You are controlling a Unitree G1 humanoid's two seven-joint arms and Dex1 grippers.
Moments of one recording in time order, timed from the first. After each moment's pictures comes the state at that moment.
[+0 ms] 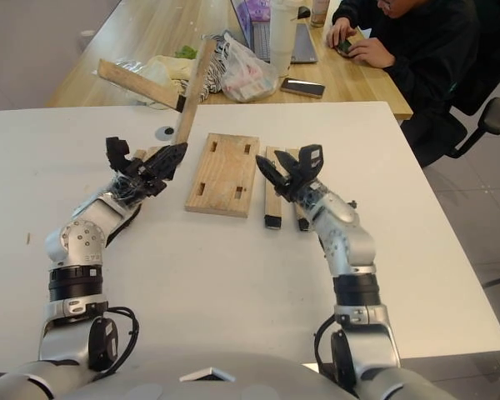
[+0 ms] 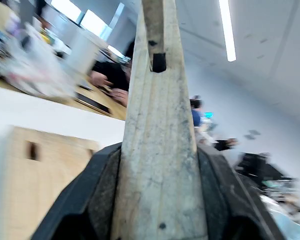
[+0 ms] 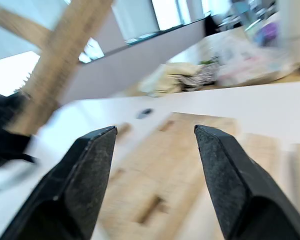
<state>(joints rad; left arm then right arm) -0.37 0.26 0.28 0.20 -0.83 0.70 -0.81 -0.36 -0.13 -0.09 0.05 0.63 0.56 0.54</state>
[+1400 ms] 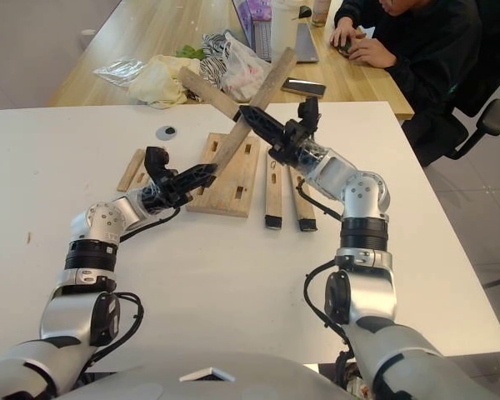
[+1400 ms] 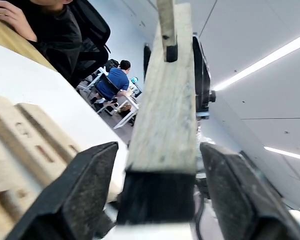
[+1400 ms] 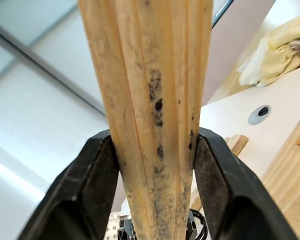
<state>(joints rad) -0.52 0.30 0.16 0.54 -0.75 0.78 -1.16 -0.67 -0.13 -0.29 0.35 0.95 0.88 0.57</state>
